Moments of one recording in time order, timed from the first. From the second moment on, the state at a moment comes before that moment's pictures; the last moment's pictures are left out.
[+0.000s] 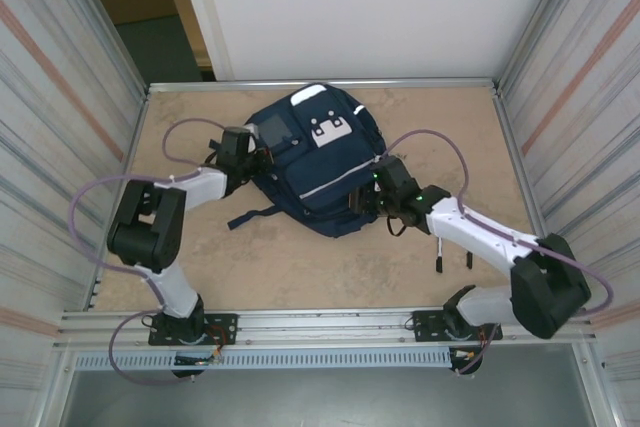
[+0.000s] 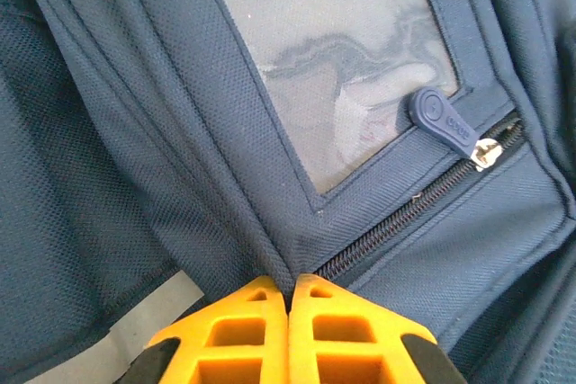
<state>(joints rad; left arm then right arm) -0.30 1.71 0.91 0.09 0.11 -0.47 0.64 1.34 0.81 -0.37 0.02 0.59</state>
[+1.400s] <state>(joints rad) -0.32 1.20 0.60 -0.42 0.08 -0.88 0.85 1.48 0.94 -0.29 0.03 0.58</state>
